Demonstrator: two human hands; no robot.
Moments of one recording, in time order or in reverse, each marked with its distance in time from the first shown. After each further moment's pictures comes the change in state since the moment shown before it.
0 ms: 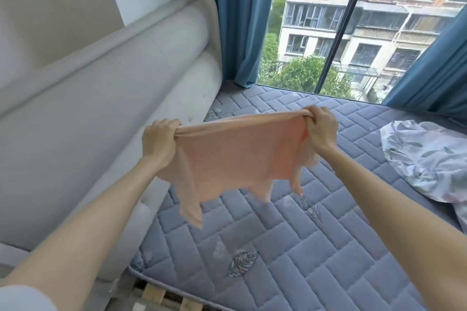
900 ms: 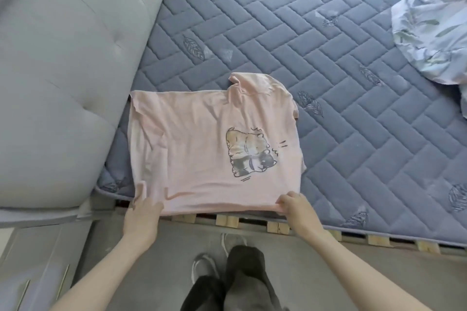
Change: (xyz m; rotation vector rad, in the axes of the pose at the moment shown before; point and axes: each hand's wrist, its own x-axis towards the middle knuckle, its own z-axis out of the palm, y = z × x) left_hand -0.381 -0.077 0.246 0.305 -1.013 0.047; right_hand -0.414 0.224 0.158 -0.407 -0.889 0.209
